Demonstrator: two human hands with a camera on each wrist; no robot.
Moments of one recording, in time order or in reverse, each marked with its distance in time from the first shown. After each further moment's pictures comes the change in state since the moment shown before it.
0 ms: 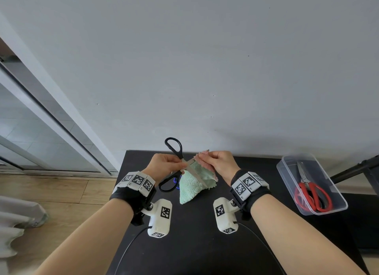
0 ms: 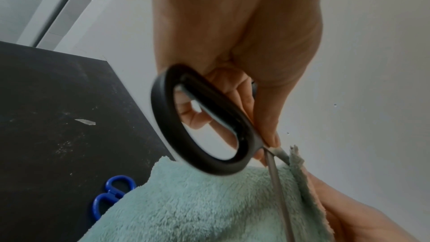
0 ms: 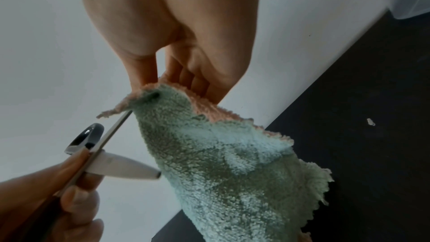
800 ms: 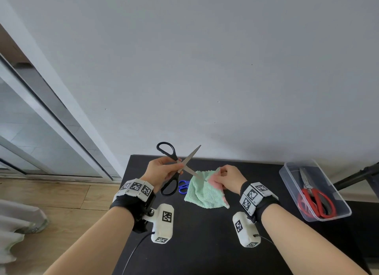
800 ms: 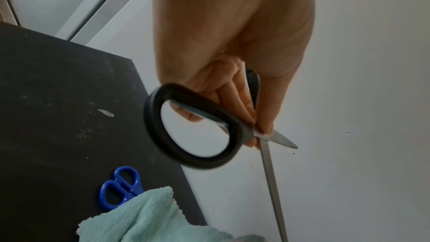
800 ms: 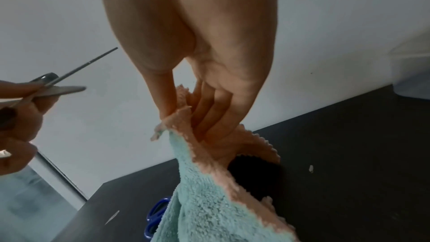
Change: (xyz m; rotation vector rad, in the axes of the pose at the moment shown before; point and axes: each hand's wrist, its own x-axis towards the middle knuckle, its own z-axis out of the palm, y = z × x) left_hand -0.007 -0.006 -0.014 -0.362 0.049 -0.040; right_hand -0.010 0.018 -0.018 -0.515 0.025 0.152
